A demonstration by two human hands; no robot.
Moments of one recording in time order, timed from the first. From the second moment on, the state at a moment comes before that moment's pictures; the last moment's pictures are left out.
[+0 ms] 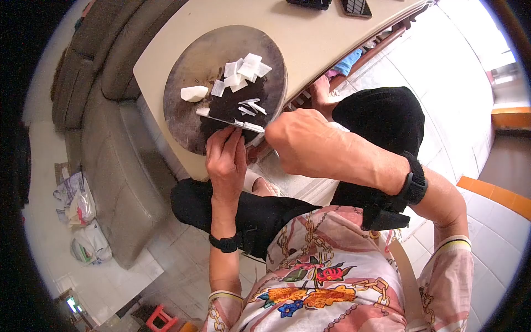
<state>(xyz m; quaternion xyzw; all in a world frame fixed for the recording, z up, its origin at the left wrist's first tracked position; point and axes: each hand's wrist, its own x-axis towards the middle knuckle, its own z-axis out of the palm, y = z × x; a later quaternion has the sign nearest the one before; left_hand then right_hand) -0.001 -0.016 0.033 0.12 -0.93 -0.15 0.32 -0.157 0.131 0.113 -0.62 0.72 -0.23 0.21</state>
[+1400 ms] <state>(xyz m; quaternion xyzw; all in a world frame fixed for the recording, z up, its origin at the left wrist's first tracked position) -0.002 -0.012 0.030 0.12 -0.93 -0.15 0.32 -0.147 0.128 0.099 -0.61 0.74 -0.24 0.17</state>
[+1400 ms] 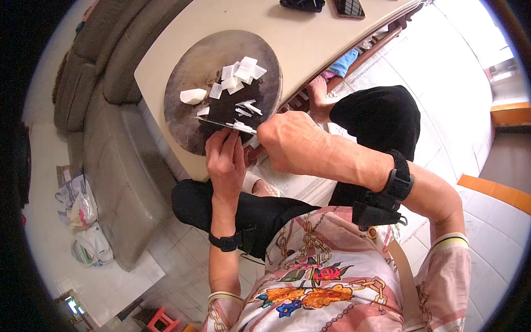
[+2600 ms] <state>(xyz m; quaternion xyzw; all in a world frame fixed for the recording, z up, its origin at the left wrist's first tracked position) -0.001 -0.014 0.025 0.12 -0.93 -0.15 0.33 -0.160 0.118 0.103 -0.62 0.72 -0.25 0.20</state>
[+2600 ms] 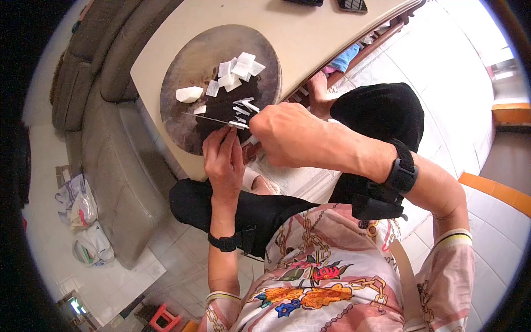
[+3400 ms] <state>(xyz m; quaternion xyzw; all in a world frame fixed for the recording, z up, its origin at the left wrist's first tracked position) 0.002 -0.008 0.031 0.14 -0.93 -0.12 0.33 -0.167 0.102 0.090 -0.63 0.71 -0.26 0.18</state>
